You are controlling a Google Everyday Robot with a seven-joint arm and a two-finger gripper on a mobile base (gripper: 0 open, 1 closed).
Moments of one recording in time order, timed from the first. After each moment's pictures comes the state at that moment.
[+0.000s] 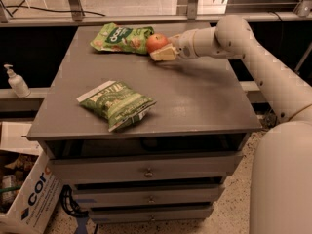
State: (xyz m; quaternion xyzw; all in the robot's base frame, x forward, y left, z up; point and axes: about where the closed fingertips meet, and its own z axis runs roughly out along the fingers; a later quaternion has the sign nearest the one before) arm 0.816 -0.041 0.841 -0.43 0.71 0.23 0.50
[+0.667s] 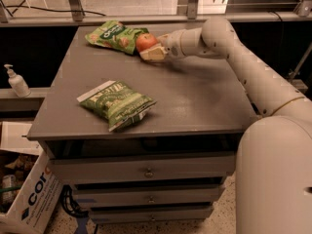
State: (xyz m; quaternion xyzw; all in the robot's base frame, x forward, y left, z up) arm 0.833 -0.004 0.833 -0.44 0.70 0.24 0.51
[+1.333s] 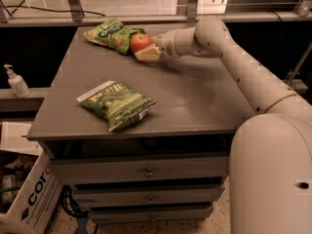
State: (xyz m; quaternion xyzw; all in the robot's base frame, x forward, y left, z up) arm 0.833 0.013 0.834 -0.45 0.70 0.24 0.50
